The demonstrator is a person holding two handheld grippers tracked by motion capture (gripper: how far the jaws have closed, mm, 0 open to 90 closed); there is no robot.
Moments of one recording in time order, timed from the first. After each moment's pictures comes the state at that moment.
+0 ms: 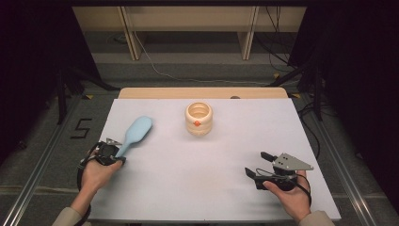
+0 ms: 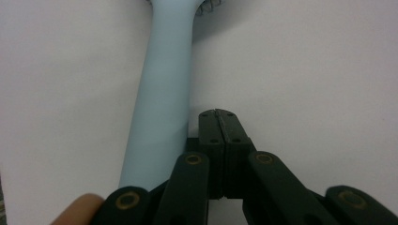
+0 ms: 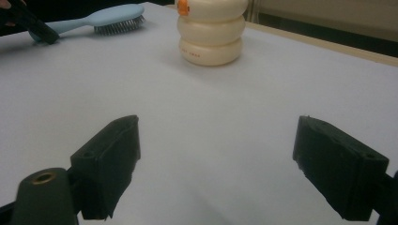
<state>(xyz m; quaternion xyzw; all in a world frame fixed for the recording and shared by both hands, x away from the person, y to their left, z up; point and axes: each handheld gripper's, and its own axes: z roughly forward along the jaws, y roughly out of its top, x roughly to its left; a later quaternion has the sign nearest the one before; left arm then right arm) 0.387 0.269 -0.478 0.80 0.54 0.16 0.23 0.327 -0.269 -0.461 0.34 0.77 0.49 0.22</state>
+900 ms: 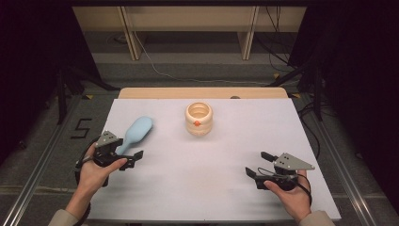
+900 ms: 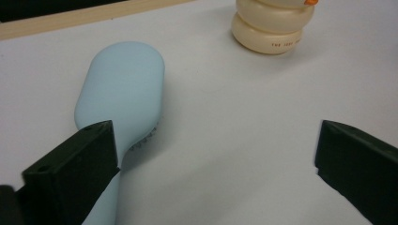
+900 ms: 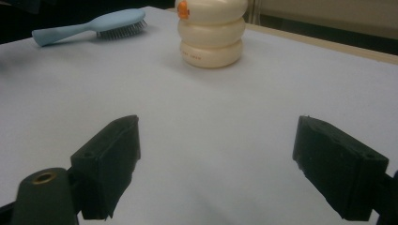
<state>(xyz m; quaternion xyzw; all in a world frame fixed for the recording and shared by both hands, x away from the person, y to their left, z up) 0.375 0.255 -0.445 0.75 0.45 0.19 0.44 0.327 -0.270 -0.462 0.35 0.76 0.50 0.21</state>
